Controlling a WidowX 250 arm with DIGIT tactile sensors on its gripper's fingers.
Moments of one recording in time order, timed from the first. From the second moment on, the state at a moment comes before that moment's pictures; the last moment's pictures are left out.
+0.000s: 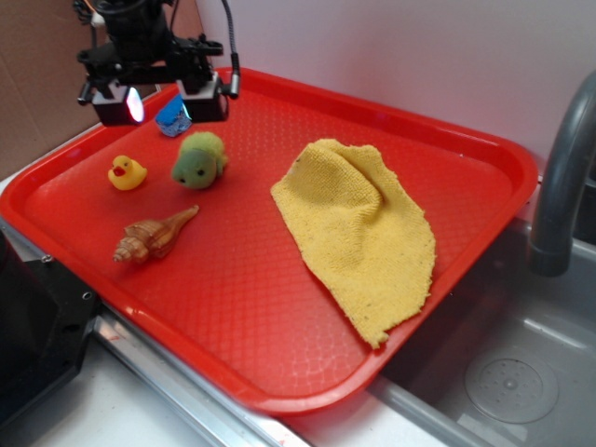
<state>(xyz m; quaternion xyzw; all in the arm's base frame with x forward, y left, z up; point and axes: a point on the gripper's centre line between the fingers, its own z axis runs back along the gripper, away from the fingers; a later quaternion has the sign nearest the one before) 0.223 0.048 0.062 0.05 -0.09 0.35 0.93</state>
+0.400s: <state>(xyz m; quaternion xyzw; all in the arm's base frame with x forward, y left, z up) 0.232 0.044 0.025 0.04 -0.06 0.34 0.94</state>
